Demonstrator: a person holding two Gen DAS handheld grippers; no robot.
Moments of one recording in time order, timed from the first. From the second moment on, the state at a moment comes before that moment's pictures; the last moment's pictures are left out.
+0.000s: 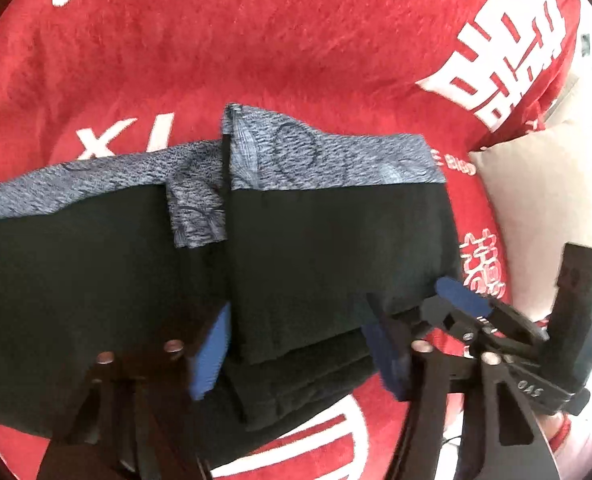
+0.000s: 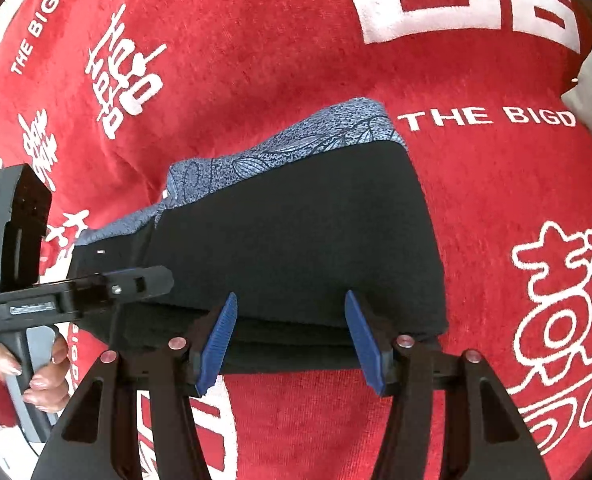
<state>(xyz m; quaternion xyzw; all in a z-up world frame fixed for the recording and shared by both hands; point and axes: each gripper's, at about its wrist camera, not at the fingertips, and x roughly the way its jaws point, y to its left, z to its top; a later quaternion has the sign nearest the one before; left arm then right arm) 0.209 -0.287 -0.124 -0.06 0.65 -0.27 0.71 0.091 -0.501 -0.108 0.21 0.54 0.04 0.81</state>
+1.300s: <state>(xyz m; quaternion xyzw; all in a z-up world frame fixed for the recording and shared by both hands) 0.211 -0.325 -0.094 0.01 0.60 -0.20 0.78 0.154 -0.553 -0.077 0.19 0.57 -0.01 0.80</state>
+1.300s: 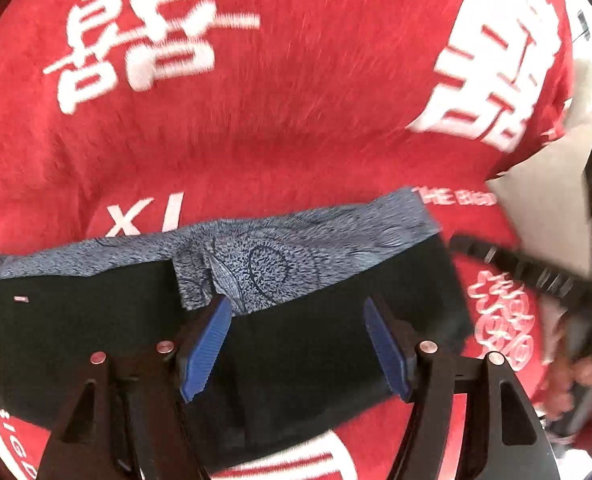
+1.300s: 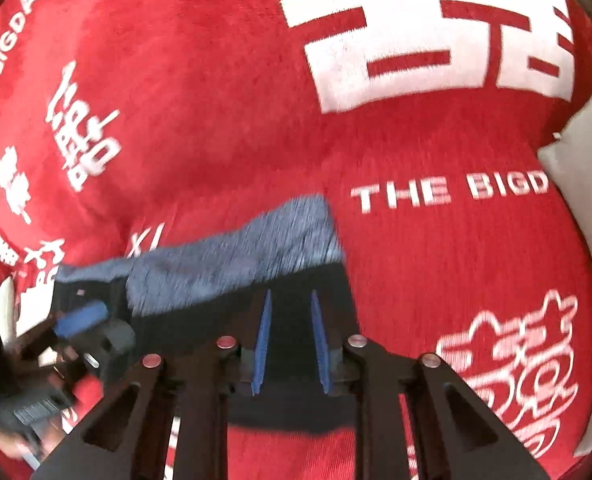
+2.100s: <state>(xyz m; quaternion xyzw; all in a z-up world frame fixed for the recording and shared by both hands) 0.185 -0.324 -0.139 0.03 0.62 -0.18 0.76 0.213 -0.619 -0.169 0.38 0.61 0.09 0.69</state>
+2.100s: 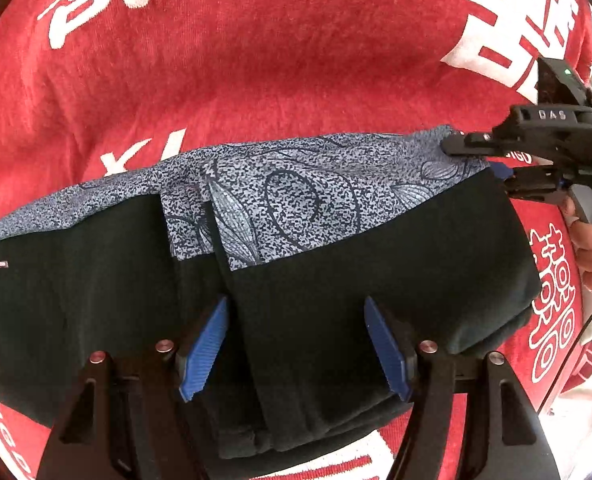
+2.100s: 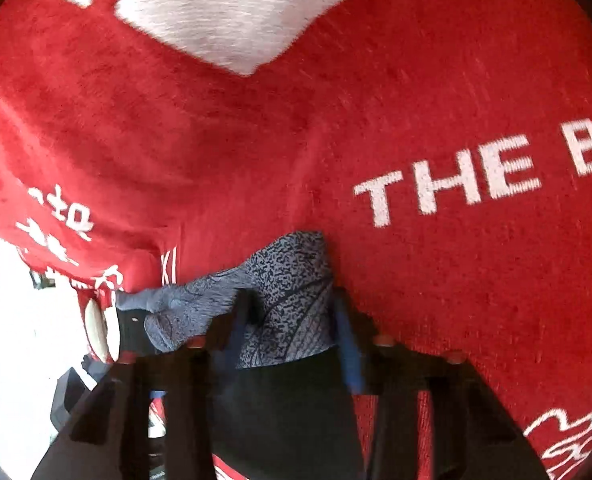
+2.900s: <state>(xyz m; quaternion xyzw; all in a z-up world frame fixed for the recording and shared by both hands) 0.170 -0.316 -0.131 0.05 0.61 -0.18 0.77 0.128 -0.556 -0.130 0.33 0.62 0.05 0.71</state>
